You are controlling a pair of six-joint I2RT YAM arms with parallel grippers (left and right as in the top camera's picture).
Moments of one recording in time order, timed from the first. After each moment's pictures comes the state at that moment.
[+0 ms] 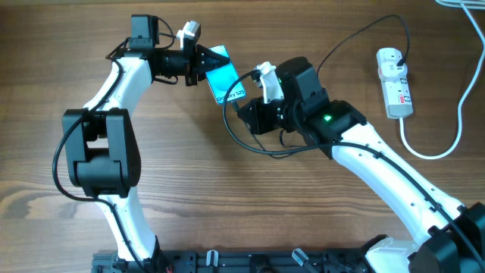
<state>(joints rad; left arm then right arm) -0.03 2.11 1.55 -0.46 1.42 -0.60 0.57 1.52 1.18 -0.45 -0.44 0.39</state>
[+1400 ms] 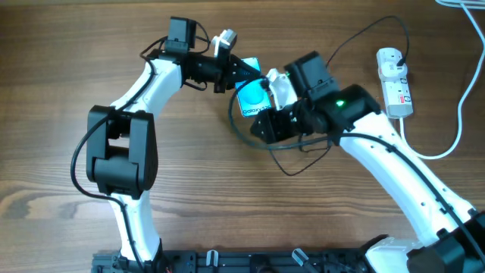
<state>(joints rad) -0.19 2.12 1.55 -0.44 1.38 -0.61 0.53 1.54 1.34 -0.91 -0.42 0.21</state>
